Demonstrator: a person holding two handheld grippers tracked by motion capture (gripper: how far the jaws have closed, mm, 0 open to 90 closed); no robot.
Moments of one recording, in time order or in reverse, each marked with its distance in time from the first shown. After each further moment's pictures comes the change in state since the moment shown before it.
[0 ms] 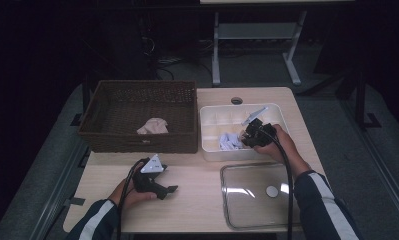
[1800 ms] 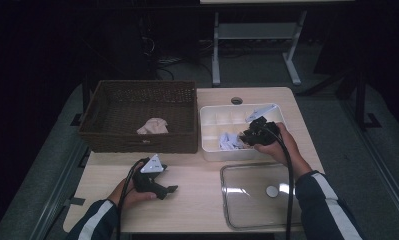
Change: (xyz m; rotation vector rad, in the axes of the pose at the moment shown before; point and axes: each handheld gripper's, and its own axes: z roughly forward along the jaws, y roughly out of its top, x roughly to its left) left arm 0.000 0.000 0.000 0.000 0.000 0.003; right arm 0.008 0.002 -0.027 -0.166 0.007 0.019
